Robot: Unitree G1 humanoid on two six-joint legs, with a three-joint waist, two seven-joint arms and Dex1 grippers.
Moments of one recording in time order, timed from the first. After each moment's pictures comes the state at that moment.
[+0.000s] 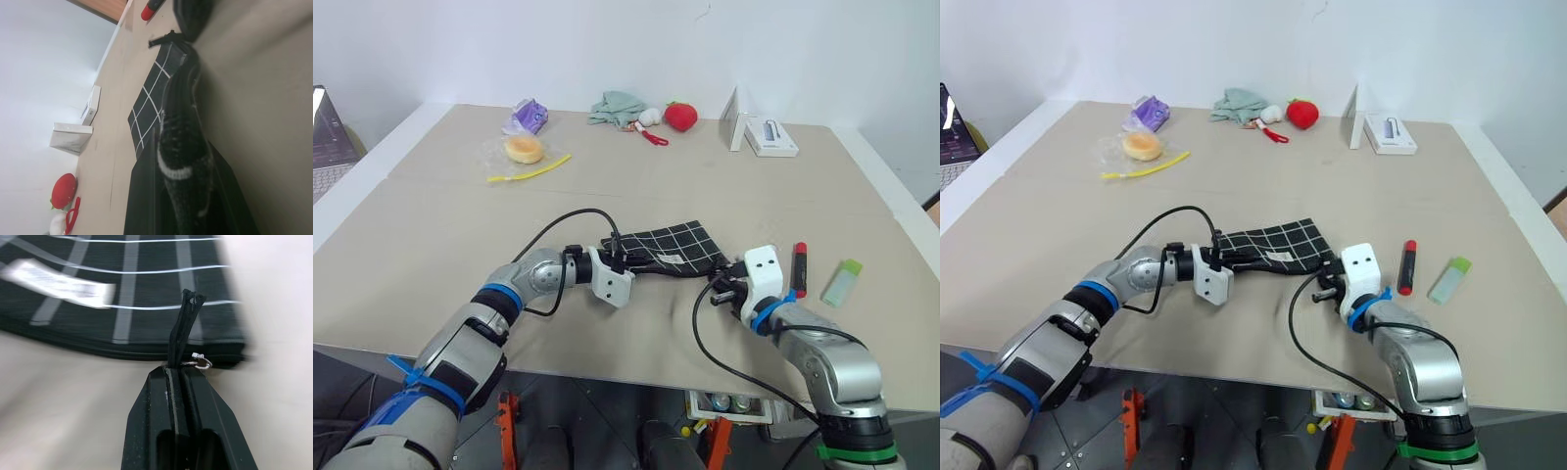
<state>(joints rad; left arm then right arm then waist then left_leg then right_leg) -0.95 0.31 -0.51 1.04 0.53 -1.05 -0.37 -0.18 -0.43 -0.07 -0.37 0.32 0.87 0.33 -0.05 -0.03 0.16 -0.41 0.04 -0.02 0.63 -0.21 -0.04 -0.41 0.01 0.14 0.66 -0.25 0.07</state>
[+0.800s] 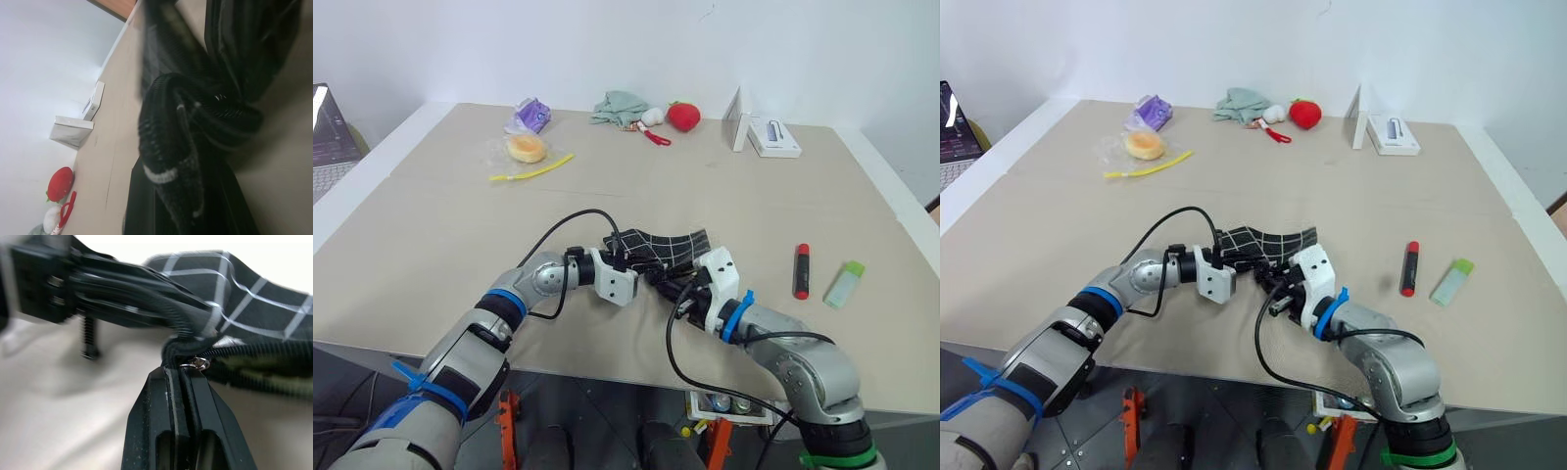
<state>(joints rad) -0.92 0.29 -0.49 1.00 0.49 -1.02 -0.40 -0.20 -0.39 0.02 -0.45 0.44 0.89 0.43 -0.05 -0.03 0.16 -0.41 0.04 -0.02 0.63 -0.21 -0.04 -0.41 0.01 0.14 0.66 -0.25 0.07</state>
